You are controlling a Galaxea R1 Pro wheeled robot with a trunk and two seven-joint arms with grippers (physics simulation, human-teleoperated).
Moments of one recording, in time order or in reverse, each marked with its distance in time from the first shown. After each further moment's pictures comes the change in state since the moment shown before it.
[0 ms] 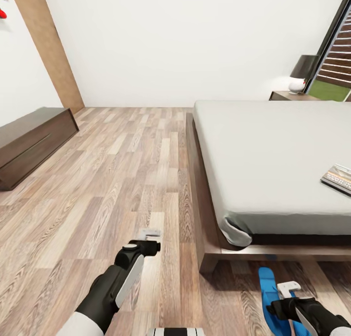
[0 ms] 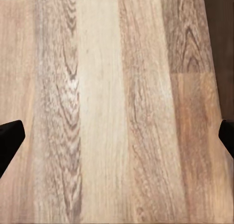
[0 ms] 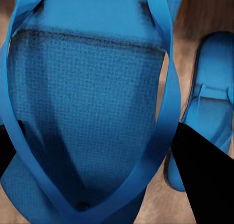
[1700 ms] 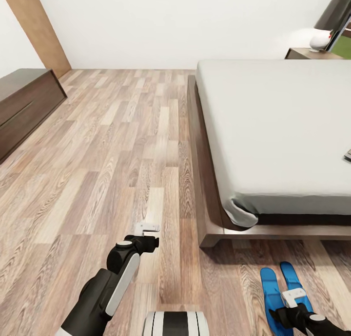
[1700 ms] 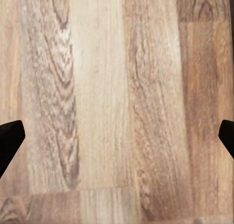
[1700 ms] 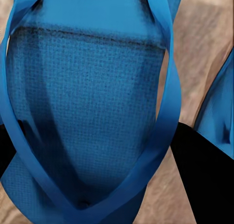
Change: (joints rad) left arm 0.071 0.011 -0.003 -0.288 0.006 0.173 0.054; right arm -0.004 -0.003 0.001 0.179 0.020 -0.336 -0.001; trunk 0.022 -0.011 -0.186
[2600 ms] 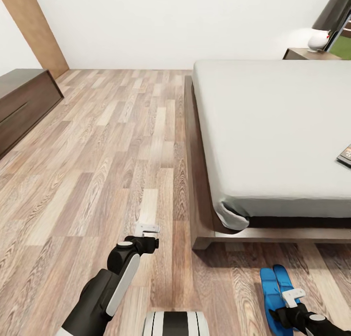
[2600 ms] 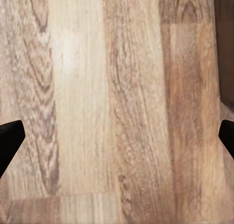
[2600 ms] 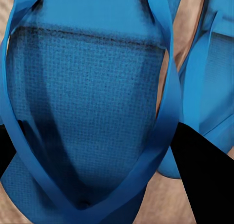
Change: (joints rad) left arm 0.000 0.000 -0.002 0.012 -0.008 0.000 0.001; right arm 0.000 0.001 0.000 0.000 0.000 0.000 0.000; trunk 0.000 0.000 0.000
